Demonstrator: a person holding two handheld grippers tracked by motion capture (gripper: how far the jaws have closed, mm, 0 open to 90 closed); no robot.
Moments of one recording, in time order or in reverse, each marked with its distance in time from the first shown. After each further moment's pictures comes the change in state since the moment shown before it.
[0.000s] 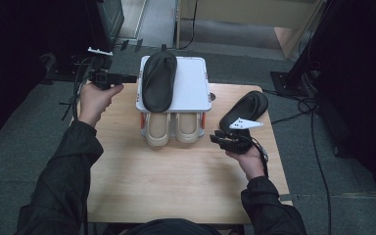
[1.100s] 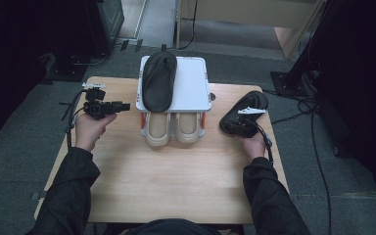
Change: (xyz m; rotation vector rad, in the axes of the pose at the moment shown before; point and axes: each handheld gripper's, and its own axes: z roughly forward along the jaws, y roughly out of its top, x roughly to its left) left arm 0.027 -0.090 0.007 0.013 -0.021 -0.024; right arm -0.096 -0.011 0.041 0.097 -0.237 0.127
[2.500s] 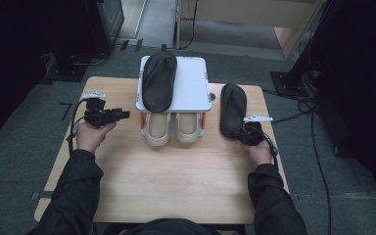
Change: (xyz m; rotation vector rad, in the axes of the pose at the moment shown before) left arm 0.010 -0.026 0.008 -0.015 -0.006 0.033; right arm 0.003 -0.022 -0.026 0.001 0.024 0.019
